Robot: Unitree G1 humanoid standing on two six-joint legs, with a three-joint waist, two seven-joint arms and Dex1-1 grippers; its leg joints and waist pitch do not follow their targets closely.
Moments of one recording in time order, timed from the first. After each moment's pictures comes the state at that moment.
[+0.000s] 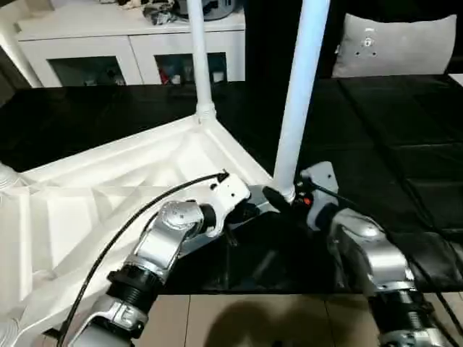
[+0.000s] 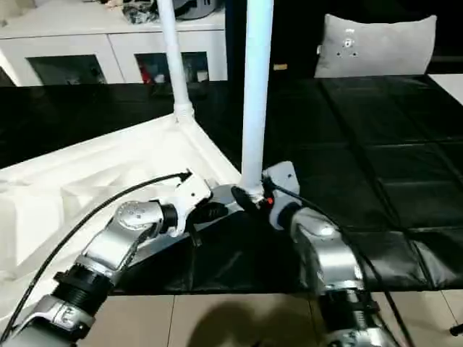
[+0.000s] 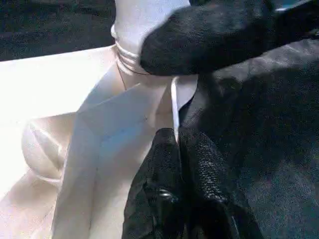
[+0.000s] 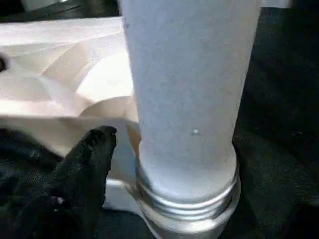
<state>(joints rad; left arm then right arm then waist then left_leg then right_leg) -0.47 0.18 -0.30 0.40 0.08 0.21 -0.82 -0.31 -0.23 0.05 0.23 0.13 0.30 0.64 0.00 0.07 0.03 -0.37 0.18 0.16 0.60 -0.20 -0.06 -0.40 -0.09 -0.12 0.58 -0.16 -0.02</state>
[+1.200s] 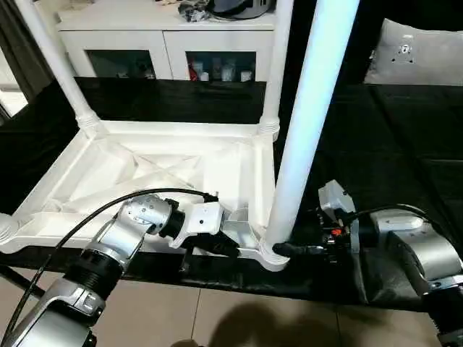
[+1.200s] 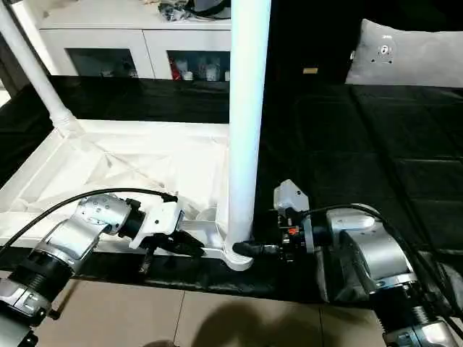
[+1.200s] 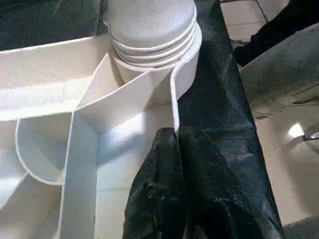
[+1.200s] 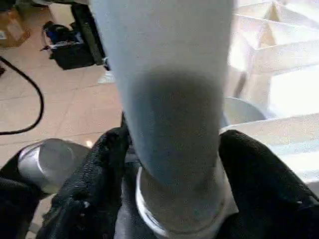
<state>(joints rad) -0.52 0.42 -0.40 0.49 0.00 -0.15 -1.37 -0.31 -0.54 0.19 0.15 0.31 0.28 1.34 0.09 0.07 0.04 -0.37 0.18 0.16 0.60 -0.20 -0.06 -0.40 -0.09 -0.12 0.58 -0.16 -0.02</state>
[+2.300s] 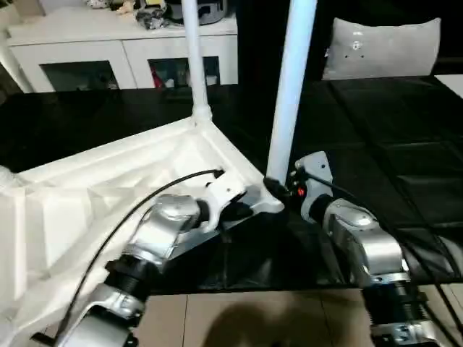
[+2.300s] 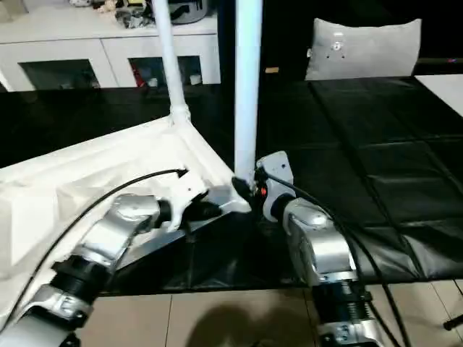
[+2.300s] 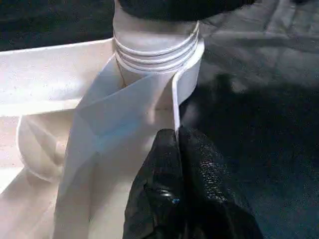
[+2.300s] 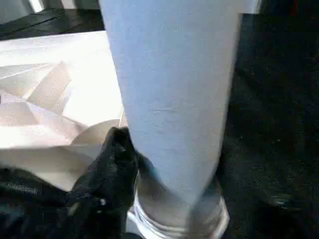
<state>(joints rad) -0.52 0.15 -0.30 0.41 0.10 0.34 -0.82 -0.36 -0.13 0.04 0.18 0.11 0.45 0.45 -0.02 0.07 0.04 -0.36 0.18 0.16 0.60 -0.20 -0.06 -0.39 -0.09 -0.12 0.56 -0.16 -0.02</state>
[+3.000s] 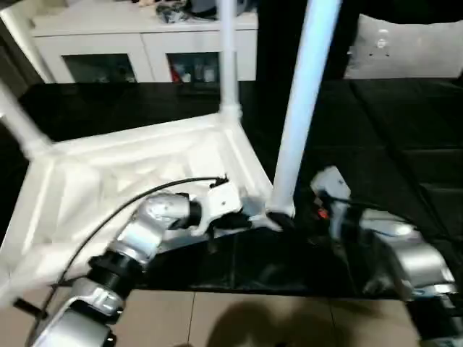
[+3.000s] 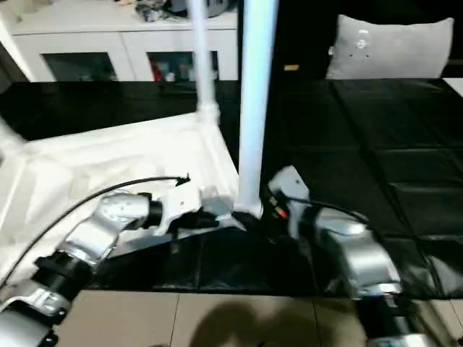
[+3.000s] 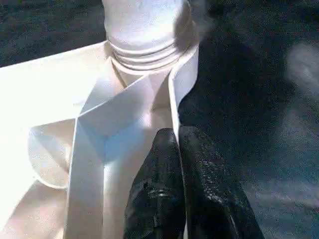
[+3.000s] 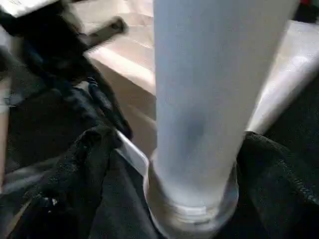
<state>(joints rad) -0.53 0.35 -0.39 0.45 0.09 -0.01 -1.11 -0.27 -0.46 0.11 0.11 0.23 0.30 1.03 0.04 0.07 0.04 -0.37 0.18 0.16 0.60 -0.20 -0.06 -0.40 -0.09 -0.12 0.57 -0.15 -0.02</state>
